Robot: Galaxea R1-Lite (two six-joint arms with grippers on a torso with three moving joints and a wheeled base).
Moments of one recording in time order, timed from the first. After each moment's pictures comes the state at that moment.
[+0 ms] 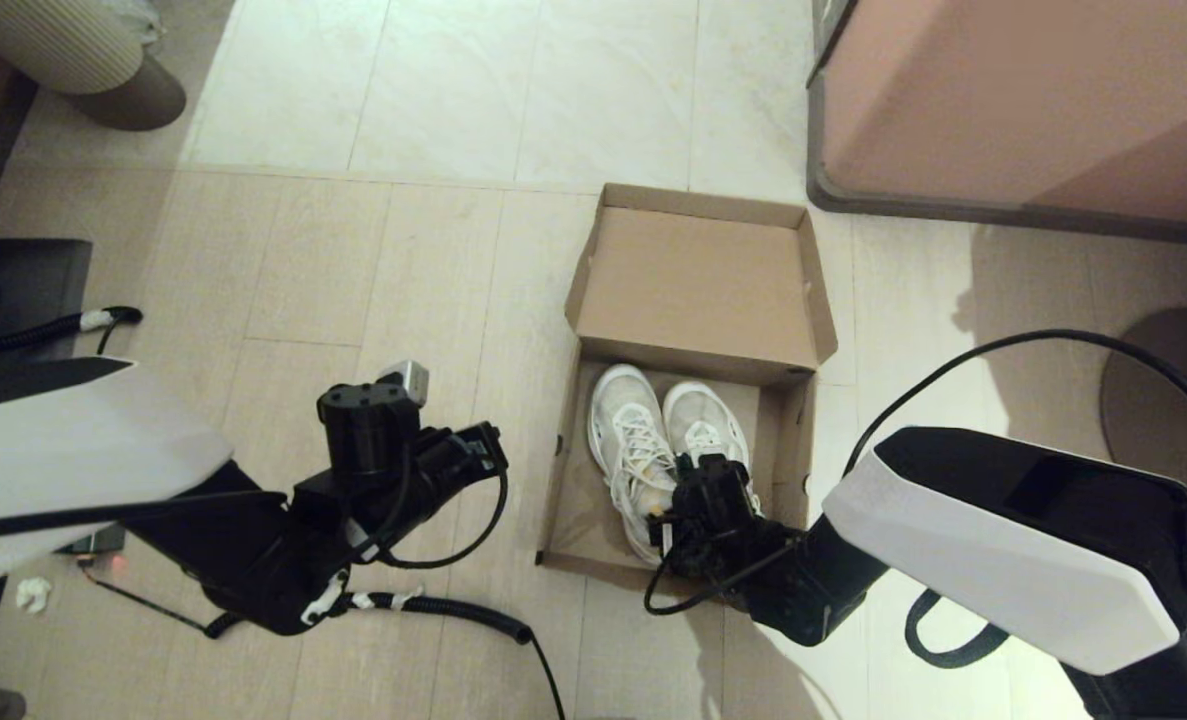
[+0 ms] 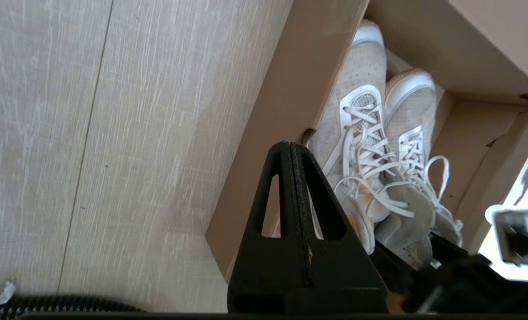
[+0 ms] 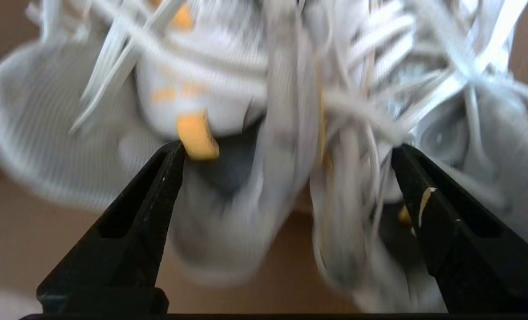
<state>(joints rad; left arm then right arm) -0.41 2.07 -0.80 -1.07 0.07 -0.41 0.61 2.46 -1.17 -0.74 -0.41 0.31</state>
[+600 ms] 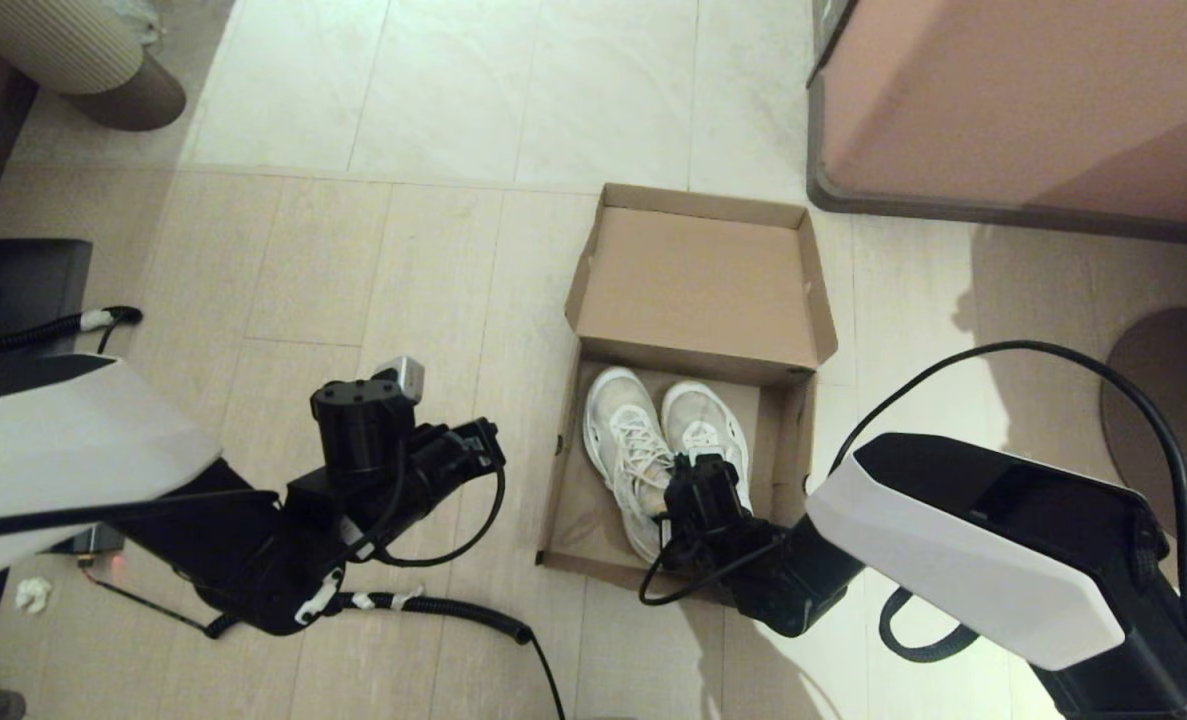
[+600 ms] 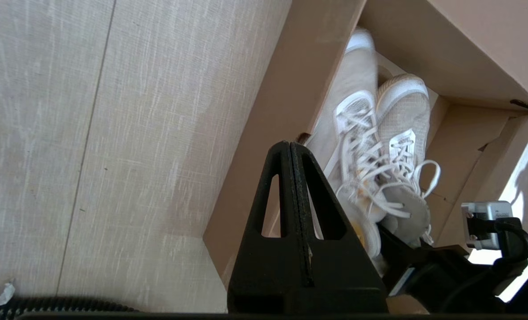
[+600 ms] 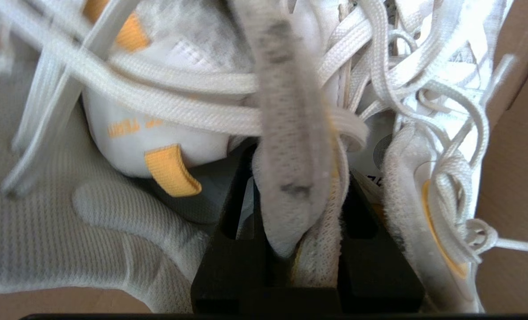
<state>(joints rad) -0.41 2.06 -0.79 -1.07 0.07 -0.41 0.60 2.51 -1.25 -0.70 -0.48 0.31</state>
